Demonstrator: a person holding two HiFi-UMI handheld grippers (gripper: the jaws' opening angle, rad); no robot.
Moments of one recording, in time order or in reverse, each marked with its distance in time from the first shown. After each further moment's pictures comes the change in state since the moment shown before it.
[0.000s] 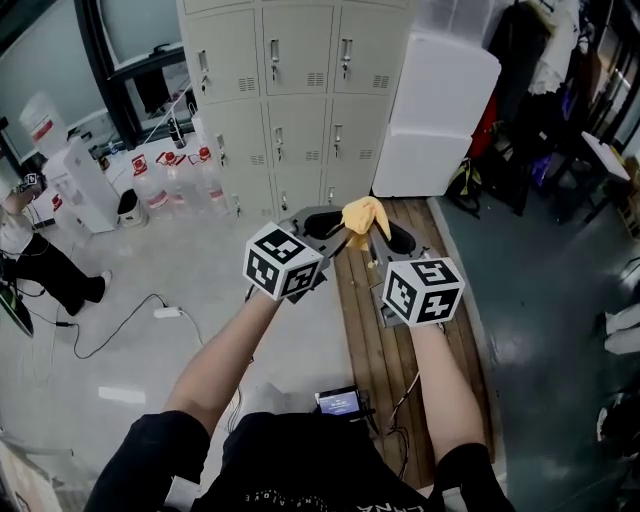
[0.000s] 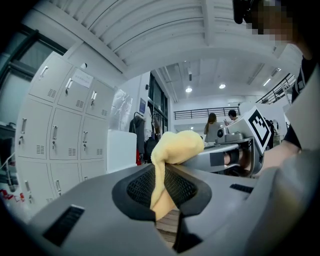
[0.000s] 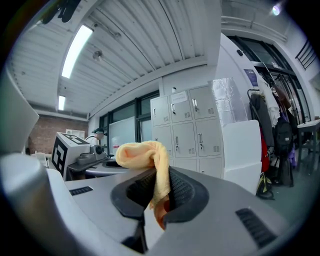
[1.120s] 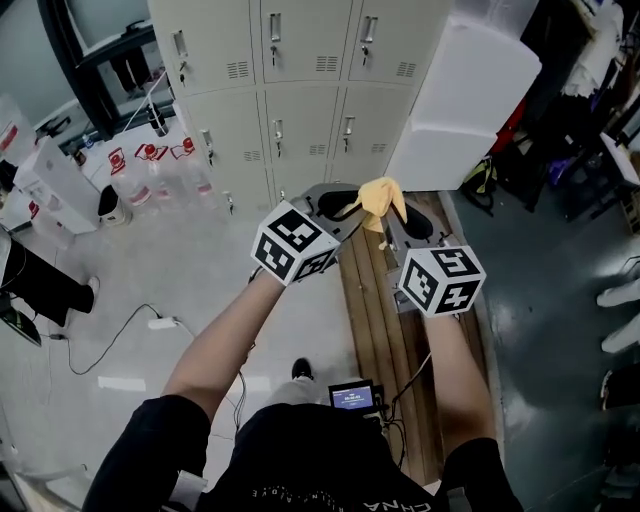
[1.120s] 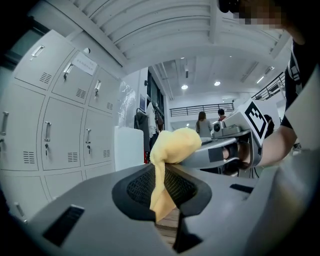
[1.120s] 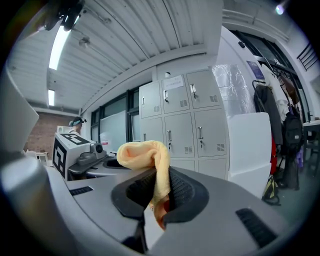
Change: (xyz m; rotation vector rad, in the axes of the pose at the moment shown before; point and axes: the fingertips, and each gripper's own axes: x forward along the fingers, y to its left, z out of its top) left arm 0.086 0.240 -0.012 0.054 0.022 -0.070; right arm 0.242 -0.081 0.018 0.005 0.043 -0.047
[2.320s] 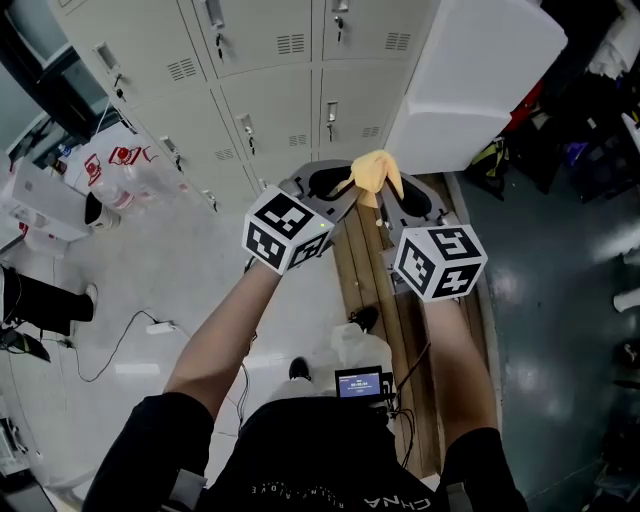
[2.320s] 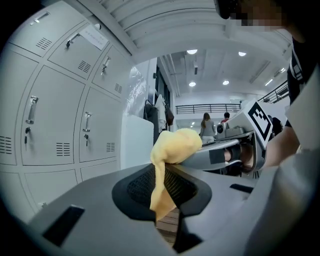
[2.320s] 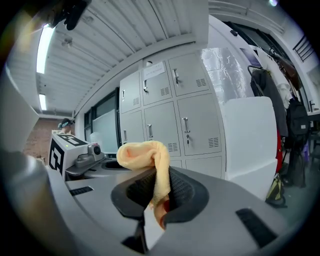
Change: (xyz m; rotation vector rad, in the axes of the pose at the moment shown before) left arm 0.164 0.137 -0.037 -0.062 0.035 0.028; right arm 0.140 -0.166 -0.009 0.056 0.025 -0.016
